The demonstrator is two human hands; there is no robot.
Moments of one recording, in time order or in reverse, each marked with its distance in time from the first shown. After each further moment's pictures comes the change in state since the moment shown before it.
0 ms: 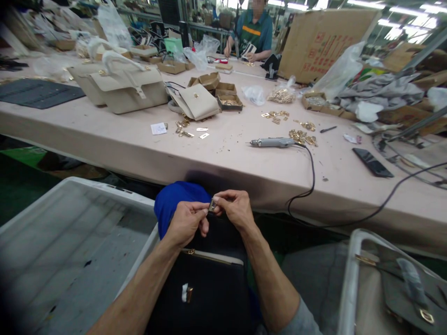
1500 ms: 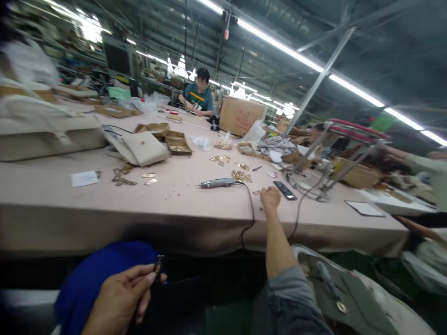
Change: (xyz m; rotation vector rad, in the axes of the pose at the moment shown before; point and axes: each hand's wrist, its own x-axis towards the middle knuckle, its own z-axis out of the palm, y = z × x) left_hand 0.005 -0.002 0.005 -0.034 0.100 -0.018; right_hand 0.072 -0.135 -0.271 -0.536 1.186 -0.203
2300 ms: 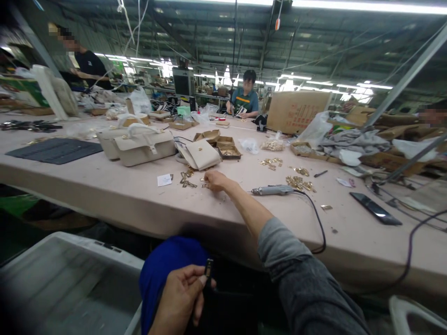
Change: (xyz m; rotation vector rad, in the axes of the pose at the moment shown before) left_hand -0.001 0.003 -0.021 0.058 -0.023 0.004; right_hand -0.183 -0.158 0.307 -0.360 -1.175 -1.125
